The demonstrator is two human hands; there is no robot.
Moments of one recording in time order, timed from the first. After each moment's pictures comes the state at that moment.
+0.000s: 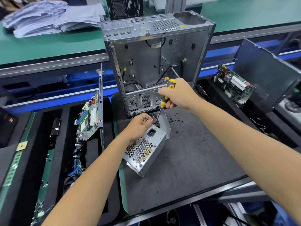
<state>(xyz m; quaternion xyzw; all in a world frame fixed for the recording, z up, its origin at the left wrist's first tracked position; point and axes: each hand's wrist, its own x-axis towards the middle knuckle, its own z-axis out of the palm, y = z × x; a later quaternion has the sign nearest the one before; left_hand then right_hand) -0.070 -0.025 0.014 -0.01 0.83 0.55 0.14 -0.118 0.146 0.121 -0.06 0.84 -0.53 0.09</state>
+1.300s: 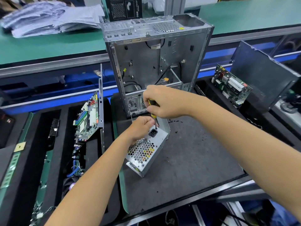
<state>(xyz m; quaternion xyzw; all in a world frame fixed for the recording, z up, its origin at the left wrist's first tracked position) -0.070 -0.017 0.019 0.02 0.84 0.53 0.14 -0.089 0.124 0.154 -0.42 0.90 -0.14 0.06</state>
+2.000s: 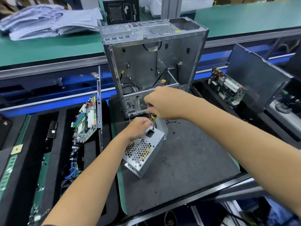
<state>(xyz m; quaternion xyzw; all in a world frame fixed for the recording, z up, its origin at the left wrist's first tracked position) -0.071 -0.018 0.021 0.00 0.84 0.52 0.17 -0.078 0.123 0.161 -0.38 0.92 0.06 0.00</state>
